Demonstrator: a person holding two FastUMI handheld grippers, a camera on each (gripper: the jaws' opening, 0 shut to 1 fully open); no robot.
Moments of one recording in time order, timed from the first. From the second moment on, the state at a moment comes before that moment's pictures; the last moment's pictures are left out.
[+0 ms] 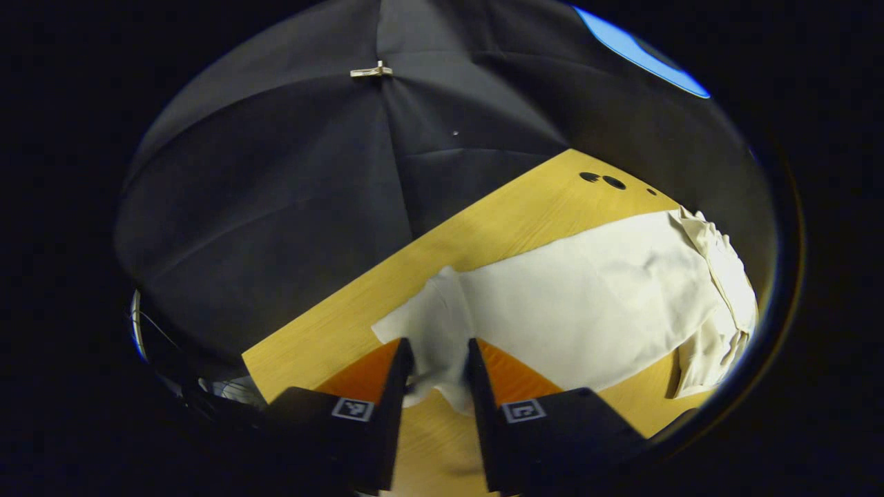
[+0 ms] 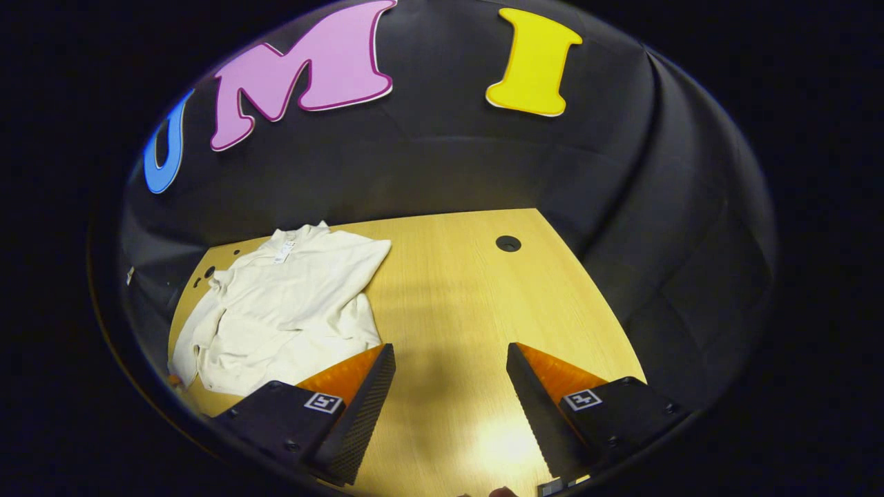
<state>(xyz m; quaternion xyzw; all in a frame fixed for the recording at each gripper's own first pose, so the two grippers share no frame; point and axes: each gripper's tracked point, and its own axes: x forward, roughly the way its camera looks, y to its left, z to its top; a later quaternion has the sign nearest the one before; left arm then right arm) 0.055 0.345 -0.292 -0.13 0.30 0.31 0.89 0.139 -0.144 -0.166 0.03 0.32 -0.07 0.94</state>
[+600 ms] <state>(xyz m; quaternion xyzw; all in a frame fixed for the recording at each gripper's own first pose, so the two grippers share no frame) 0.080 0.330 -0.269 -0.16 0.30 0.30 0.89 0.129 -0.114 -0.155 -0.02 0.30 -0.01 0.96</state>
